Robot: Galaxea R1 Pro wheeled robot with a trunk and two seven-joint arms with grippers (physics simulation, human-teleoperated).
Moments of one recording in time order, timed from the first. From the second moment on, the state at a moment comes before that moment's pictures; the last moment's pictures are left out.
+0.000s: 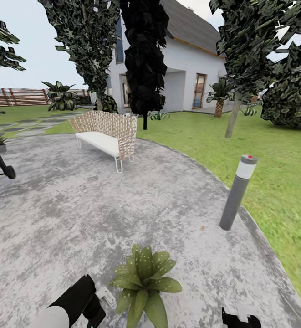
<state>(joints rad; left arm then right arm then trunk) -0.57 -0.03 0.06 -0.39 -0.92 0.59 -0.68 -0.39 -0.07 -0.60 -0.17 0.54 -0.39 -0.10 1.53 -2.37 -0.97</state>
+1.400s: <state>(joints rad) -0.58 -0.03 0.06 -0.39 -0.92 0.59 -0.68 -0.39 -0.07 -0.60 -0.17 0.54 -0.39 -0.10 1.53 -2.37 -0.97</state>
